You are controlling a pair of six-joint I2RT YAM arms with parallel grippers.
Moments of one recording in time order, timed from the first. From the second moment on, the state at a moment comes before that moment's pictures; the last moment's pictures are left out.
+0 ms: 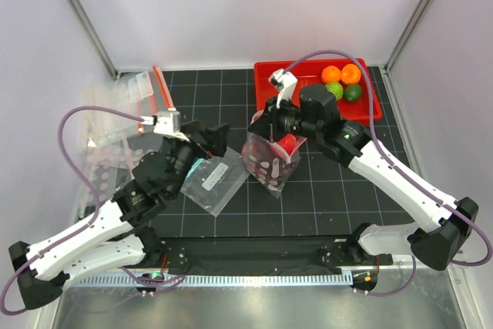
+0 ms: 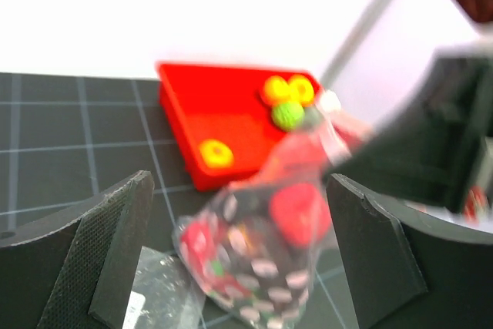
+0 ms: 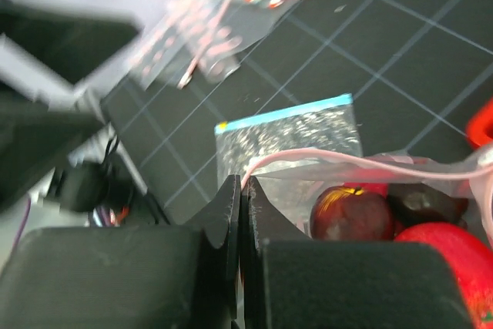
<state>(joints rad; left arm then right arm) -0.97 0.80 0.76 0.17 -0.56 -0.32 0.71 1.26 1.29 -0.35 -0.24 0.36</state>
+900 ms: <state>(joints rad) -0.72 0.92 0.82 0.09 0.02 -0.45 0.80 1.20 1.28 -0.43 -0.53 0.03</state>
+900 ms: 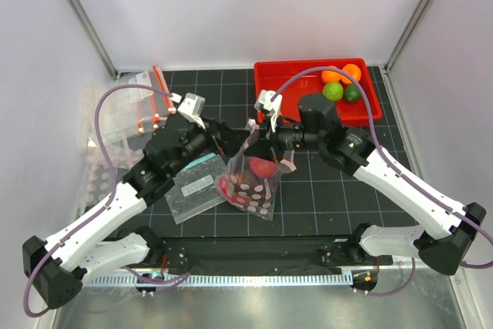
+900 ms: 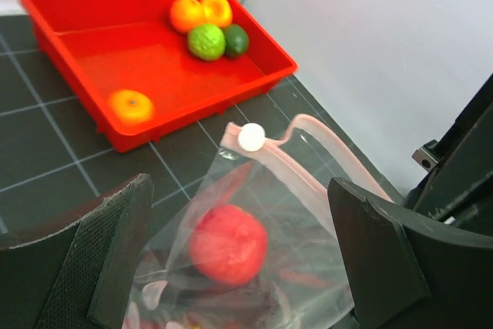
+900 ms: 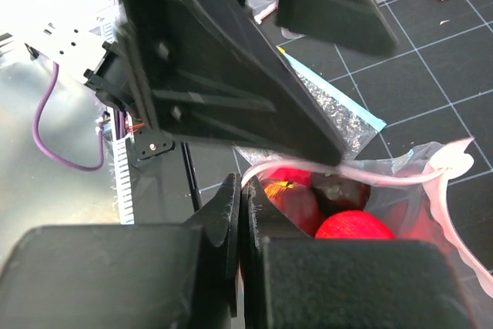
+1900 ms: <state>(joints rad) -0.70 1.03 0.91 0.01 0.07 -0.44 0.82 1.20 1.27 -0.43 -0.52 0.01</state>
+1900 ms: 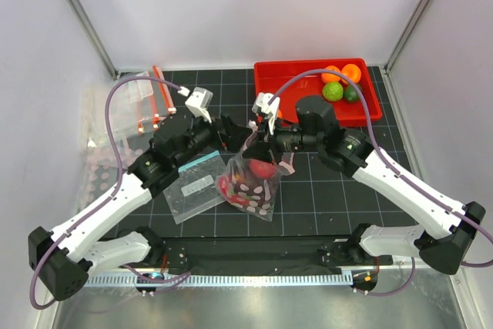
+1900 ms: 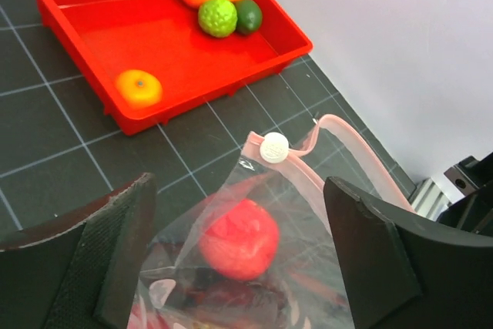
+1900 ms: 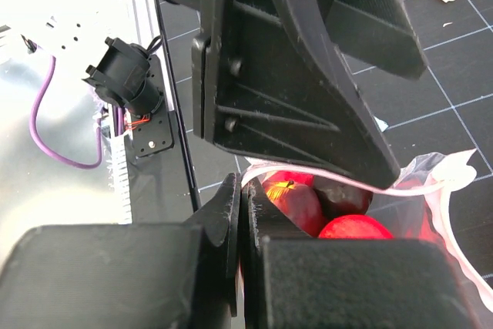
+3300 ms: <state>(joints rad) -0.44 1.42 0.75 0.94 0.97 -0.82 0.82 1.10 1.14 -0.37 -0.54 -0.08</state>
